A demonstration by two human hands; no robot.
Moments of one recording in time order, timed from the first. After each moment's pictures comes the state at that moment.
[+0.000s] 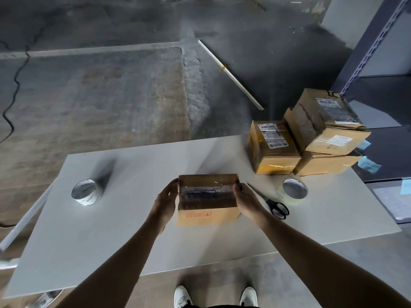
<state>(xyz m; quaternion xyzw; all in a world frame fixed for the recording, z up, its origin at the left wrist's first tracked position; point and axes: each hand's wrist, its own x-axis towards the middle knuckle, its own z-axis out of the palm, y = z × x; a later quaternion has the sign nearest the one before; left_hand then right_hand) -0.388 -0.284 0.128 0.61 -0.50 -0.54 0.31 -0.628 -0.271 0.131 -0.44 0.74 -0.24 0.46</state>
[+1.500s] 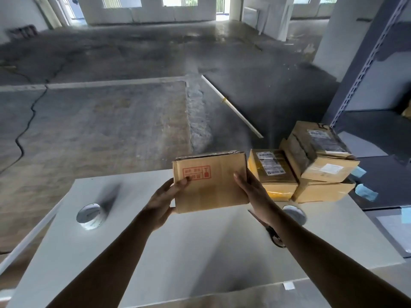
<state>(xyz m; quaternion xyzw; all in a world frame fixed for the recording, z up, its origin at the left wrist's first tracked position) -0.385 -0.314 0.218 0.47 -0.46 -0.67 0.35 -0.644 -0.292 0.223 -0.49 0.51 -0.45 0.53</state>
